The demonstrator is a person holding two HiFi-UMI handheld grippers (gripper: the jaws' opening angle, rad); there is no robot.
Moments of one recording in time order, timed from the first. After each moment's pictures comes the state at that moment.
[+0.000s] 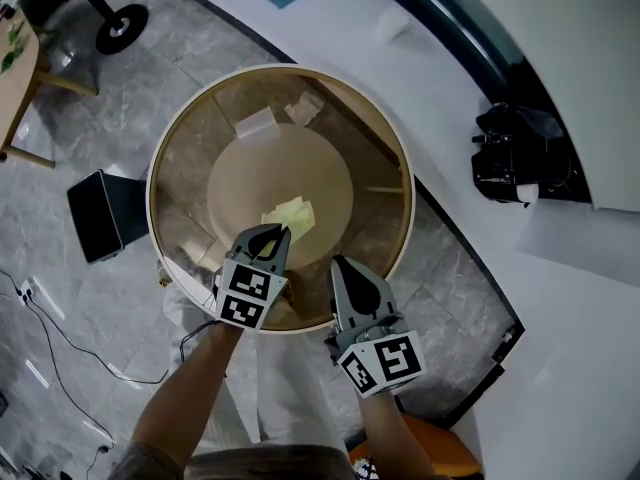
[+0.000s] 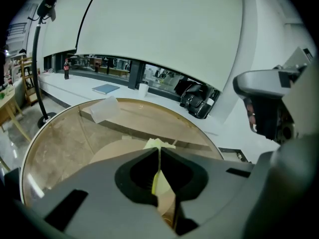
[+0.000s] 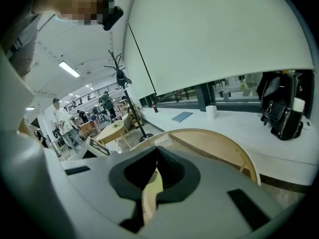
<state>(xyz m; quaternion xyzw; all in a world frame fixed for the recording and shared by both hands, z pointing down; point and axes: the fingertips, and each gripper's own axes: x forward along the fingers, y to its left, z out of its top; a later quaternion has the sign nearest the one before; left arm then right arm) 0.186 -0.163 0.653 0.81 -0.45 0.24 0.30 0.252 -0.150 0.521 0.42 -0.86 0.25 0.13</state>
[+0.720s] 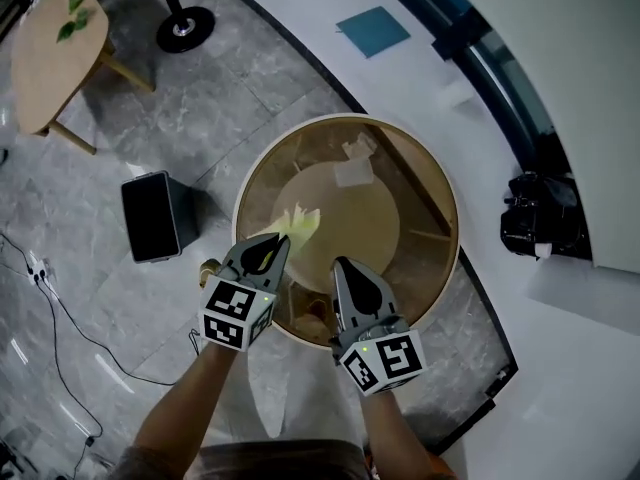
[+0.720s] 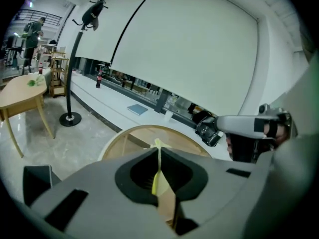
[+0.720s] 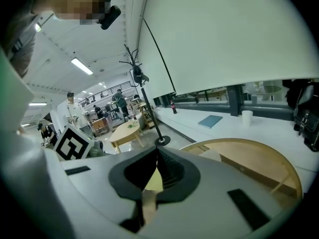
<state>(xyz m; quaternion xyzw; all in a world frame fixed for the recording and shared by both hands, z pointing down) -0.010 -0.161 0.553 0.77 -0.53 0.12 0.32 0.070 -0.163 0.477 0.36 -0.90 0.23 0.13</state>
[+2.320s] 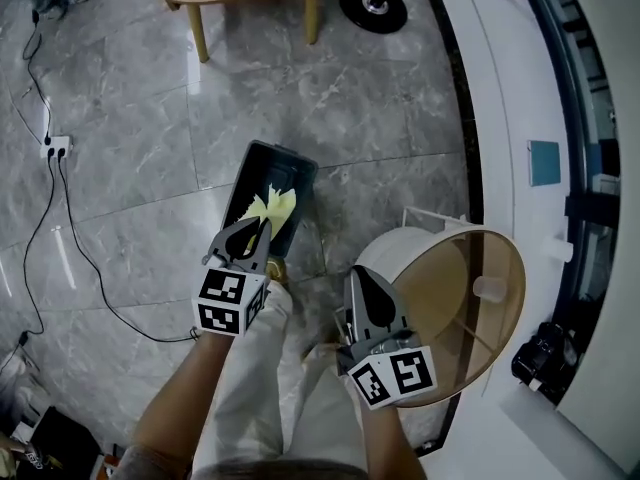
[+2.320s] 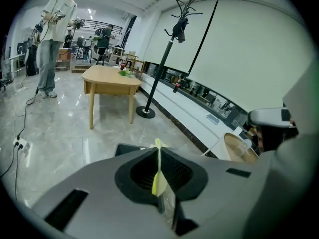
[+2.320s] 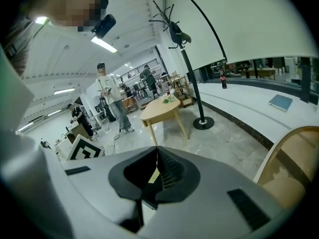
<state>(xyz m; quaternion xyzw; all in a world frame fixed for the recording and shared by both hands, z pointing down) -0.400 -0.026 0.674 0.54 -0.74 0.06 0.40 -0.282 -0.094 0.561 0.17 -0.93 0.23 0.23</state>
